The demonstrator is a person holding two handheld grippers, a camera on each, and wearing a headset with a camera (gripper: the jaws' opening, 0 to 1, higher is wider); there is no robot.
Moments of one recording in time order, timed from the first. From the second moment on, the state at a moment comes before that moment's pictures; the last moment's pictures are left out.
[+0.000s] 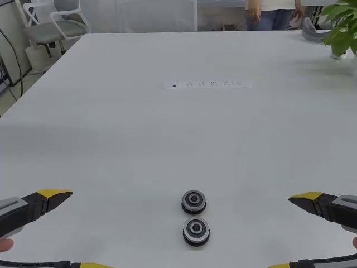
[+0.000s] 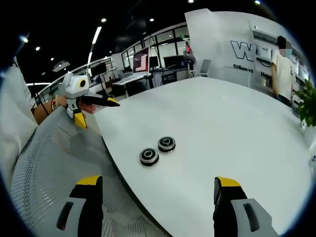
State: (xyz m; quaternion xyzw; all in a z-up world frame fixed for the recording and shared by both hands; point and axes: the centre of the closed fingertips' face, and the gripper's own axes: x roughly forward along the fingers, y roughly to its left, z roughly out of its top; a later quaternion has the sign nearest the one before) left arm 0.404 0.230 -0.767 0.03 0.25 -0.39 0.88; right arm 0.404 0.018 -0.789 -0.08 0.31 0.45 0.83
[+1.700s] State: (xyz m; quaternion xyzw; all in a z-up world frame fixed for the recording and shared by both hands) left arm 0.395 0.223 -0.773 0.05 0.27 -0.42 0.86; right arm 0.404 0.021 -0.780 -0.05 0.30 0.46 0.83
